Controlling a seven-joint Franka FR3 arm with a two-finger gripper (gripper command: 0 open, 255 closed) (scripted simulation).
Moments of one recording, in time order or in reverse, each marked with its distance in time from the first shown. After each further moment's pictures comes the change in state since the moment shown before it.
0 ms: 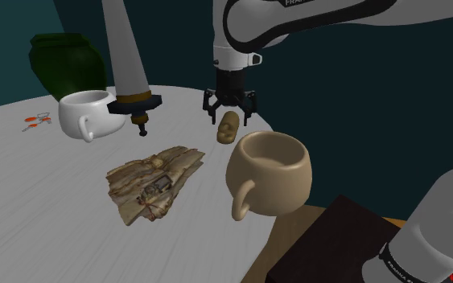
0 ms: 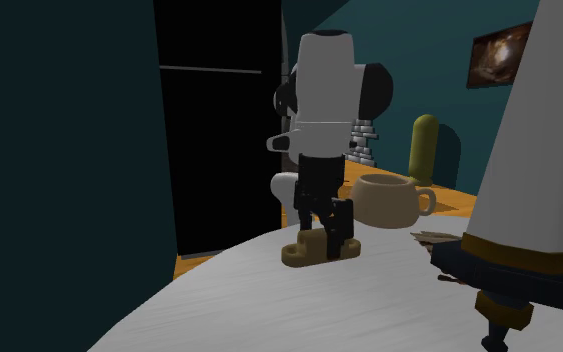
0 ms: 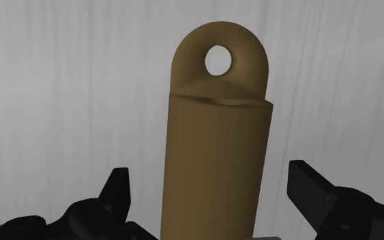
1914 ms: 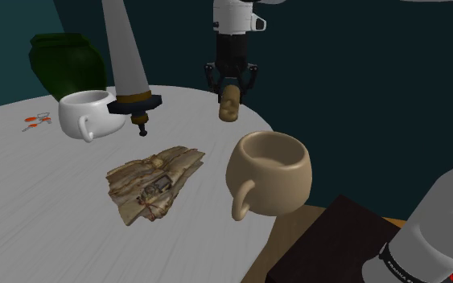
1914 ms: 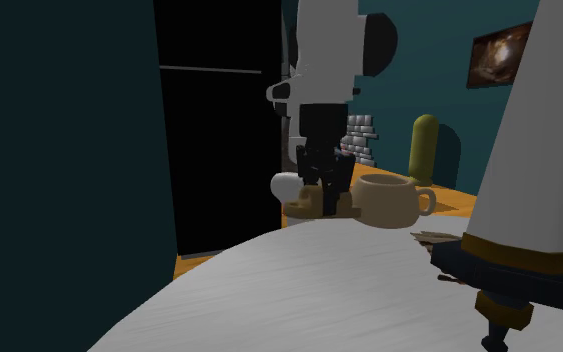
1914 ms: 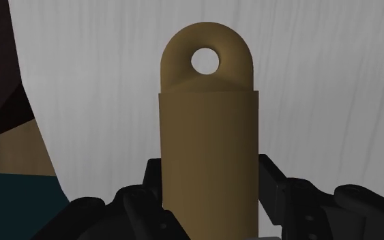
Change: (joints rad) arm 0.000 0.017 0.001 0.220 -0.007 -0.204 0.006
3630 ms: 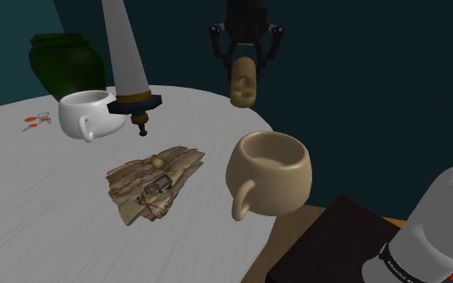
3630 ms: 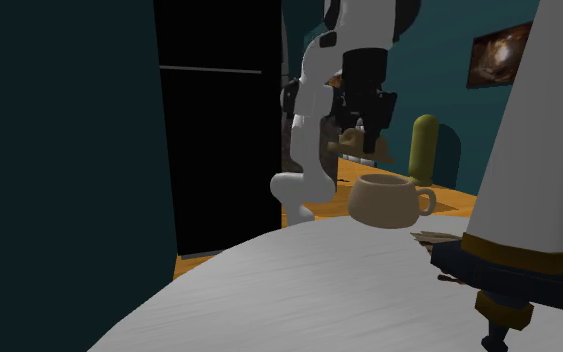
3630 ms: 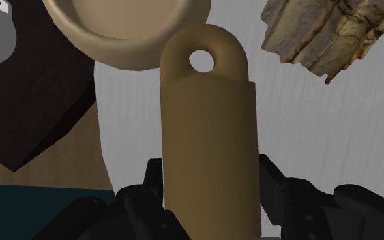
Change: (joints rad) arm 0.054 -0.139 0.049 0.101 0.063 -0.227 0.111
